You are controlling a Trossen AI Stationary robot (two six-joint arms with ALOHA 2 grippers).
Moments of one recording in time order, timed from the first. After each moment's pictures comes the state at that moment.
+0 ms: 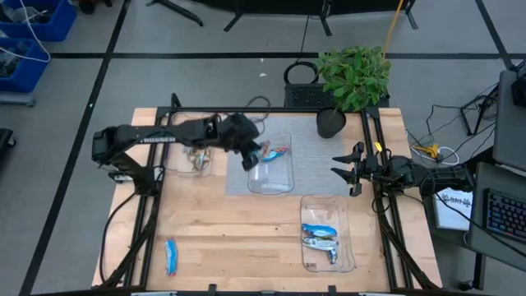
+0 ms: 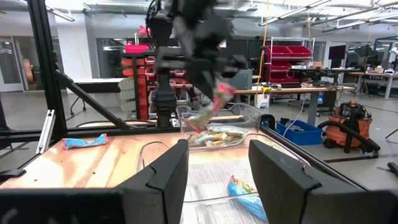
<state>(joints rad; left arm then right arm) 0.19 1.54 1.28 -0.48 -0.04 -0.14 0.03 0.01 0.02 0.13 0.21 -0.01</state>
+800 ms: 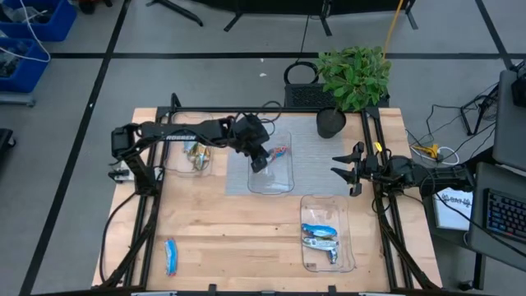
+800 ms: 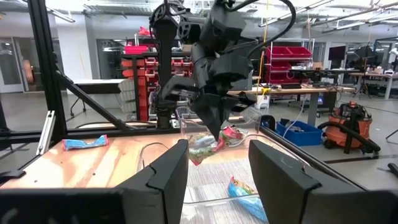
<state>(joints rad) 0.27 1.73 1.28 -0.39 0.19 -0.20 0.03 0.01 0.02 0.13 0.21 -0.01</state>
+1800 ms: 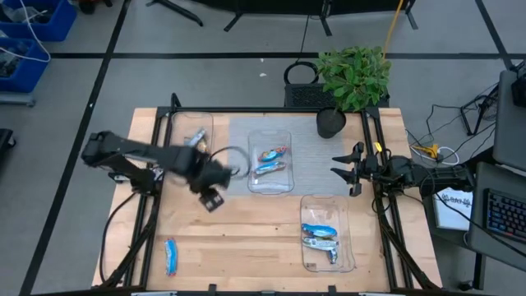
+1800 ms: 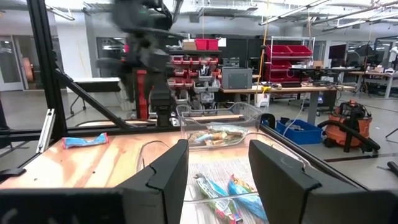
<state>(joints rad) -0.12 1.49 1.37 -1.38 0.12 -0.74 0.03 0.02 0.02 0.13 0.21 -0.01</state>
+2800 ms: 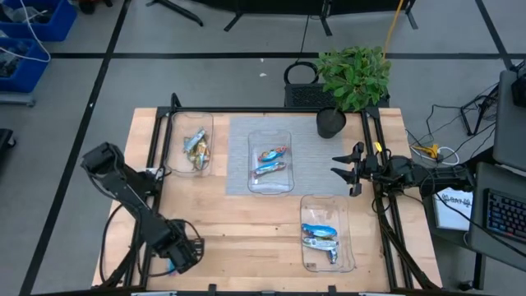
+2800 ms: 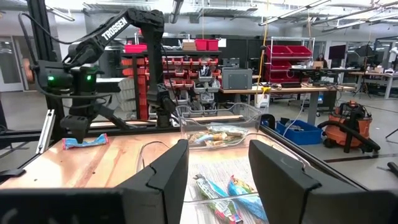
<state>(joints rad) -0.86 1.59 0.95 -0.82 0.20 -2.48 0.03 0.02 0.02 0.13 0.21 -0.01</state>
